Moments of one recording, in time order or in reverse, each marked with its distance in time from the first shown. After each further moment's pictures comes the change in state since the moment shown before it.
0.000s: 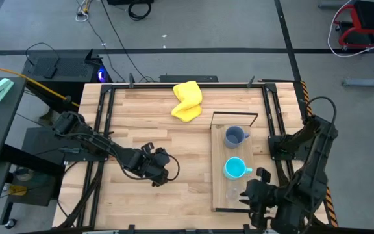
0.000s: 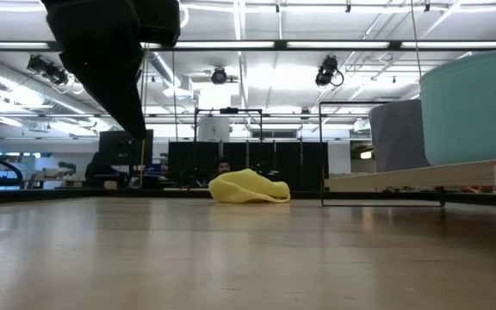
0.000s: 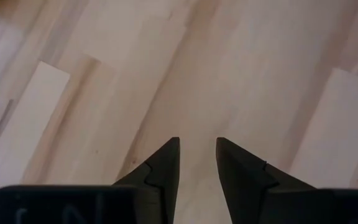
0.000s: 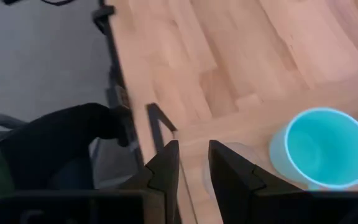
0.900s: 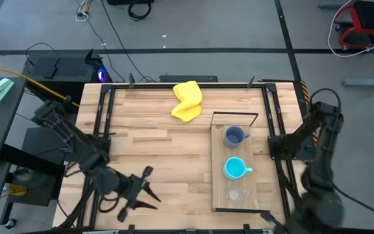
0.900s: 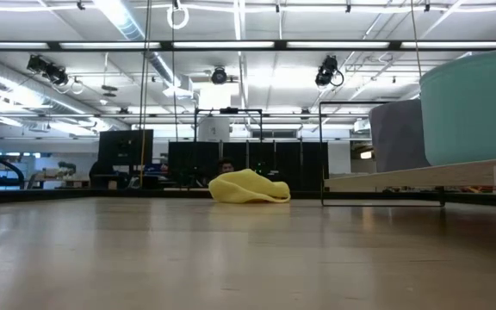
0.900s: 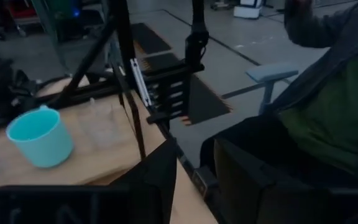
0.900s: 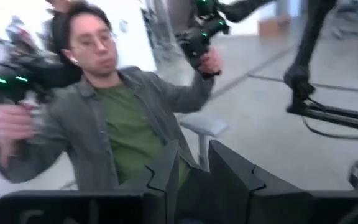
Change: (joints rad) left arm -0.294 -0.335 0.000 0.646 0.159 0.705; right arm 0.171 -0.231 -0.500 1.324 -0.284 -0.988
